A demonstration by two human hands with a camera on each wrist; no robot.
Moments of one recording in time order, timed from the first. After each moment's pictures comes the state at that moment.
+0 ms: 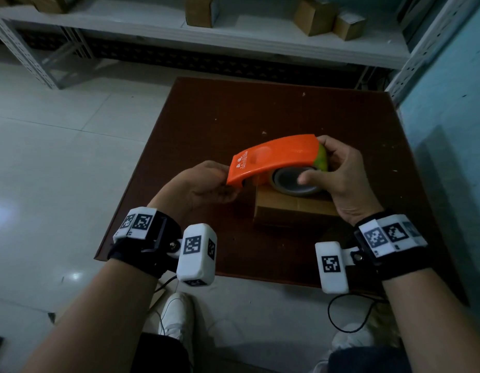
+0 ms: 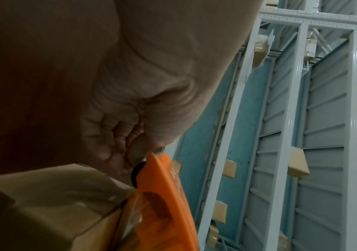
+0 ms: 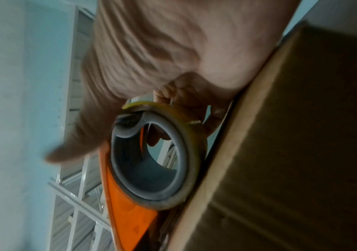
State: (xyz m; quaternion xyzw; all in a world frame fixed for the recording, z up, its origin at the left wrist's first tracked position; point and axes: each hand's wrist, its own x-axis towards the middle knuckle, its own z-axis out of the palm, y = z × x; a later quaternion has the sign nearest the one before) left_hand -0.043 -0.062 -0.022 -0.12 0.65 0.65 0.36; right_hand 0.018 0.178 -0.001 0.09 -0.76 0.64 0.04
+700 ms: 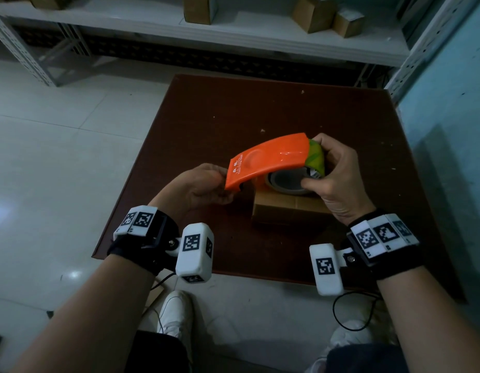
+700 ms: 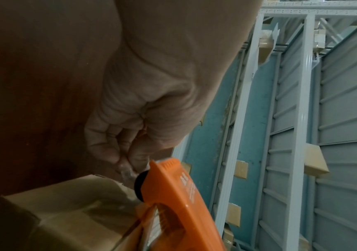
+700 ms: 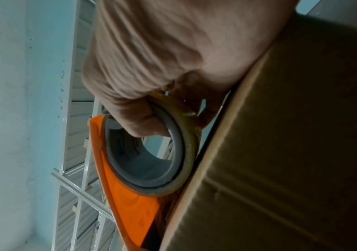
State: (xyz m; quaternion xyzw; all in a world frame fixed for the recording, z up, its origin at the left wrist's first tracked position) left_hand -0.045 -0.064 -0.037 -0.11 0.67 0.63 0.38; right_hand 0.015 0.180 -0.015 0.14 -0.81 0.56 0.12
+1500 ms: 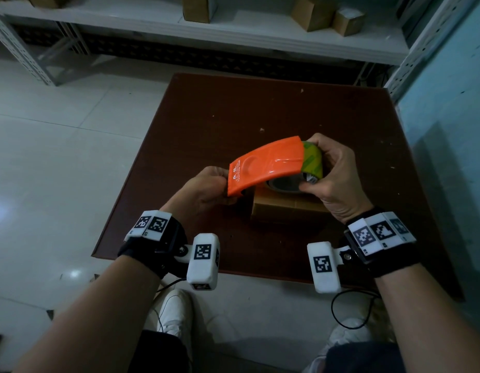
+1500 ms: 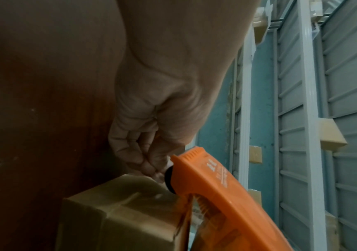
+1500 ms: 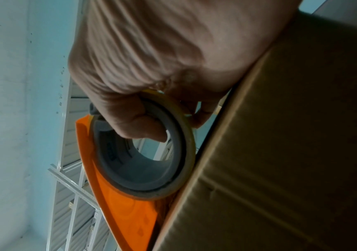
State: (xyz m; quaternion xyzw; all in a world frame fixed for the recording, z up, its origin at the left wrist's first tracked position) left_hand -0.035 -0.053 -0.045 -0.10 0.71 0.60 0.34; right_hand 0.013 0.179 -0.017 0.18 -0.79 0.57 0.12
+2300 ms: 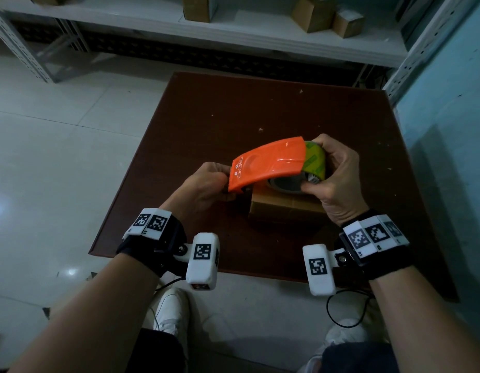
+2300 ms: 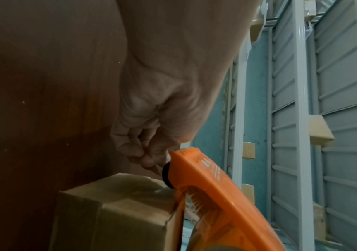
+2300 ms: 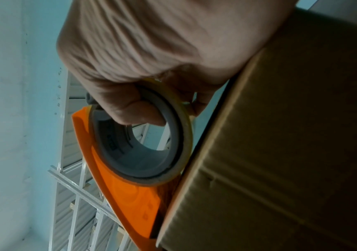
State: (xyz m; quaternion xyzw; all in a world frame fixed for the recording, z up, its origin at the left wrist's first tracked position) left_hand -0.034 -0.051 -0.037 -0.09 0.73 0.60 0.32; right_hand 0.016 0.180 -0.022 0.15 -0.78 0.59 0.16
